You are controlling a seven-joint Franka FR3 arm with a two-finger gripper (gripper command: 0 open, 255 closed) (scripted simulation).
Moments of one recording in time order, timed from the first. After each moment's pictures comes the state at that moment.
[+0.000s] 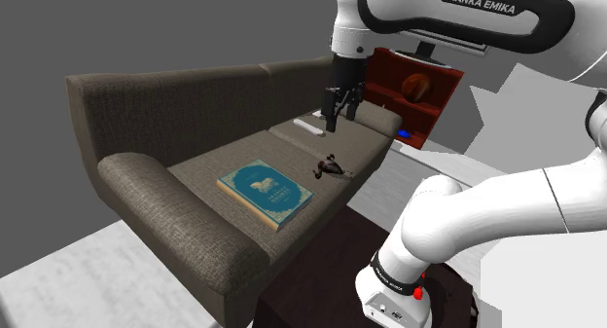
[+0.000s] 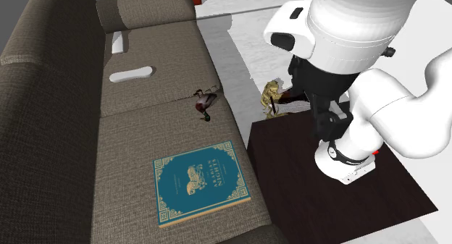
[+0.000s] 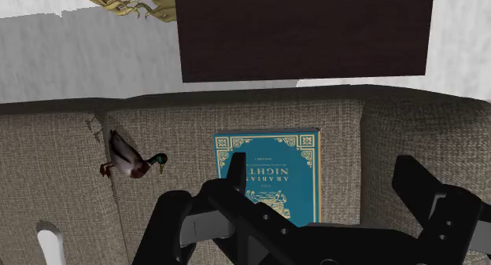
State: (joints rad) arm 0.02 -0.76 0.05 -2.33 -0.04 1.44 0.08
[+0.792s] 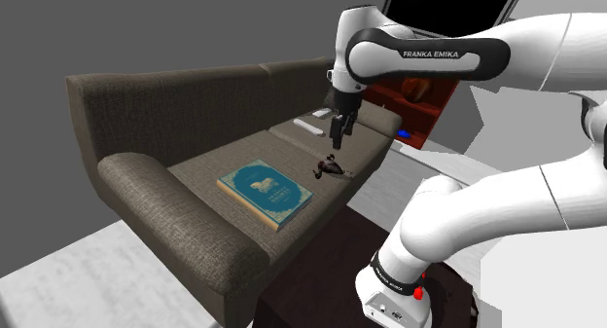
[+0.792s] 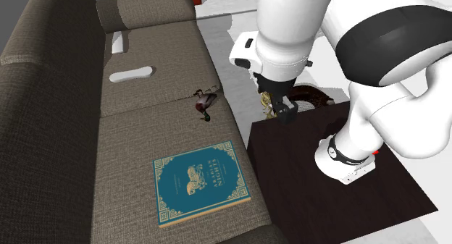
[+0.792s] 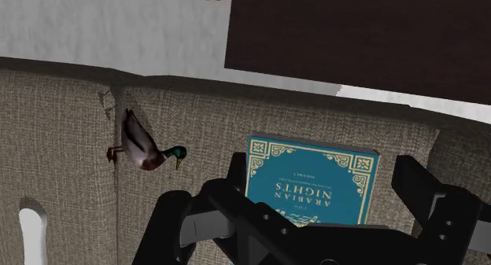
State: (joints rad) arm -0.01 -0.71 -0.12 -2.53 -0.23 1.68 -0.19
